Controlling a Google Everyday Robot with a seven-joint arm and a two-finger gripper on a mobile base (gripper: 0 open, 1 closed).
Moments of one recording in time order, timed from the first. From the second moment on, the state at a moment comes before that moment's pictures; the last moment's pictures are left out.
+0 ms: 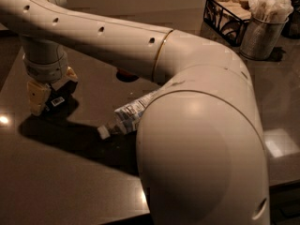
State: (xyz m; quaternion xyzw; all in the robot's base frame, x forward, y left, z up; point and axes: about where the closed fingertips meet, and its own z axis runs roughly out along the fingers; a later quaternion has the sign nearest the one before) arm 0.578 0.257 0.825 -0.52 0.85 0.06 0.10
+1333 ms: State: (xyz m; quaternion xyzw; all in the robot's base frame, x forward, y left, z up) arm 0.577 0.252 0.877 -0.53 0.83 0.07 0.13
